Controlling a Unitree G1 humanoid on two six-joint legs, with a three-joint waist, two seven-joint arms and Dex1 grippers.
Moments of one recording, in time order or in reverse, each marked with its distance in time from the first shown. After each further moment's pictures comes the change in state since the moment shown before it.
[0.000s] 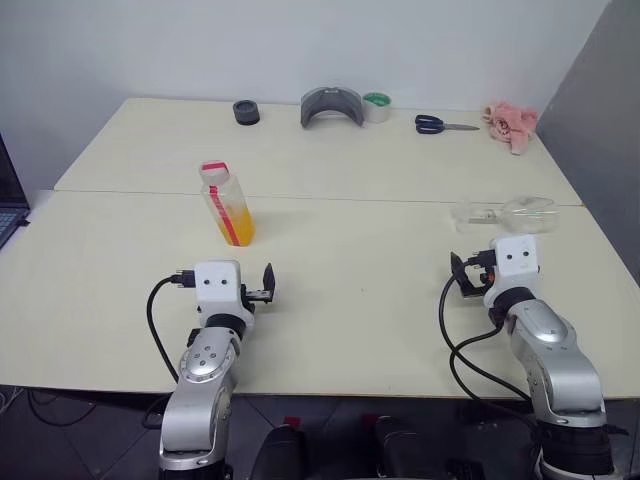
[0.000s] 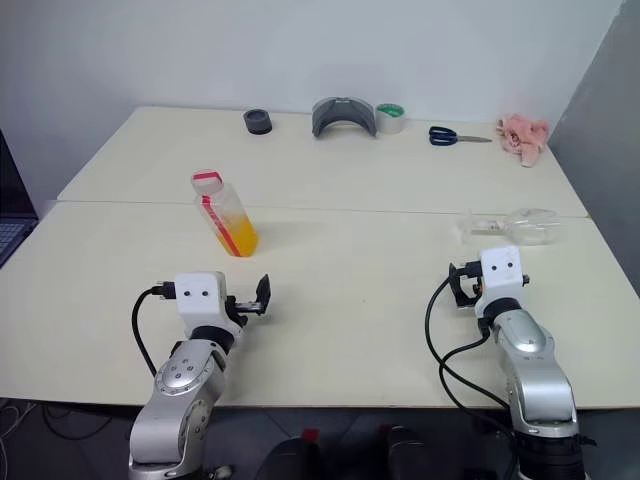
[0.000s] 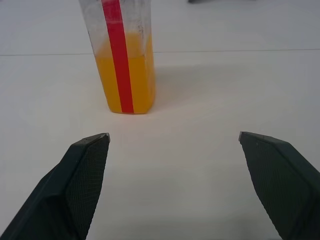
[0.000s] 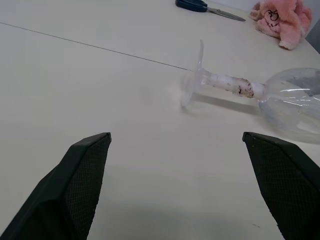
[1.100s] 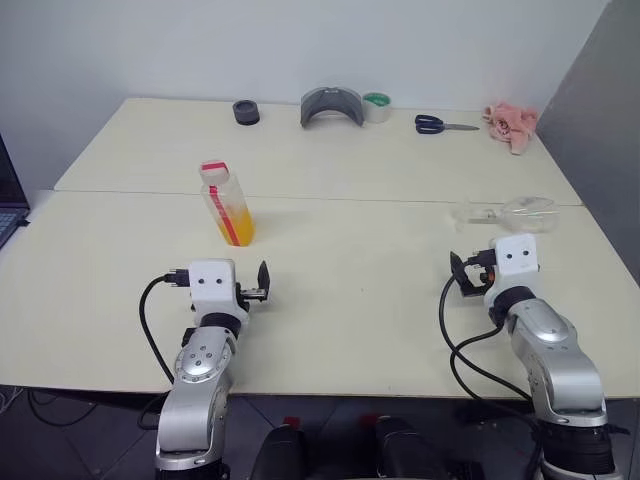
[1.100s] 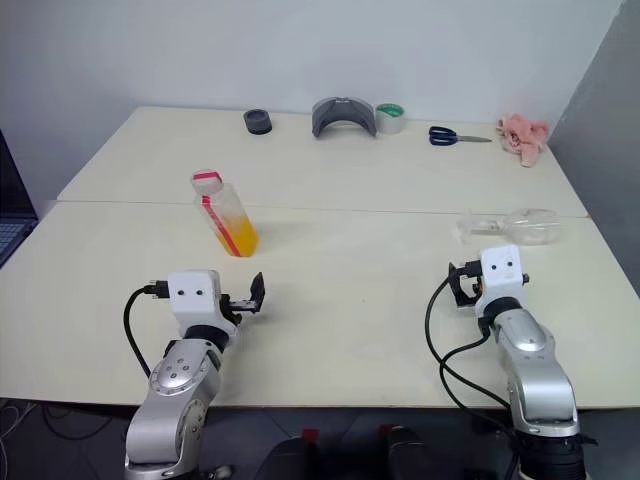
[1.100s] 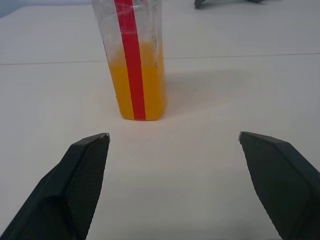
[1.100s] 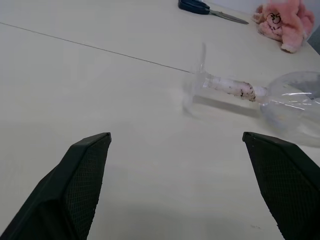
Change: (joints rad) left arm 0.000 0.004 0.023 0.000 0.009 -0.019 0.008; right arm -0.019 -0.017 0.000 0.002 0.013 0.001 0.037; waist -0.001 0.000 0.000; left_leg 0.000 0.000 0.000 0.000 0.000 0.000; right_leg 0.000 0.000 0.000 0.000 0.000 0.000
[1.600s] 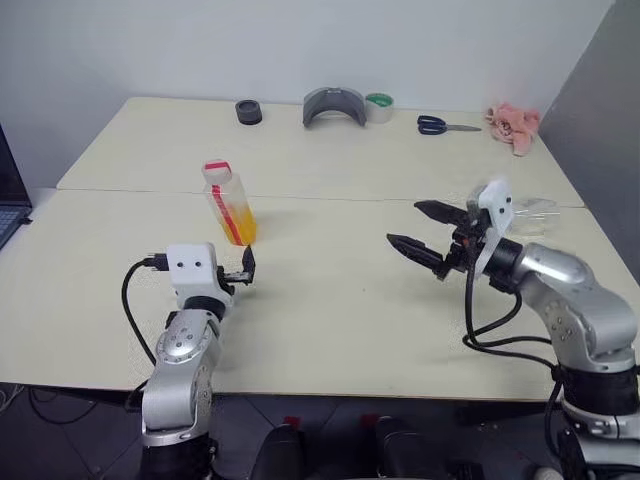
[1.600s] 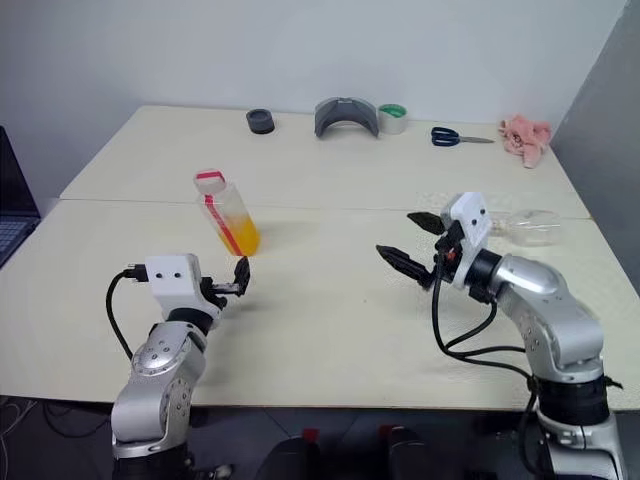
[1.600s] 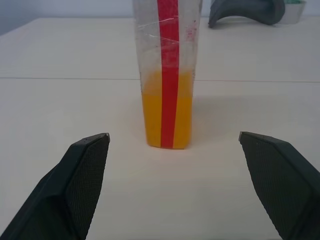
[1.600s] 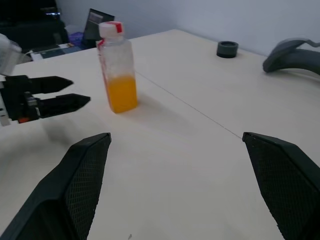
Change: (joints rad) left arm -0.130 0.055 0.101 0.117 -0.103 -0.019 -0.080; right arm -0.309 -0.176 0.040 0.028 0.443 0.084 0.549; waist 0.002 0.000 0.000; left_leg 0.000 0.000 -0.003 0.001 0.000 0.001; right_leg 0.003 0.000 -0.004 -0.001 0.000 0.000
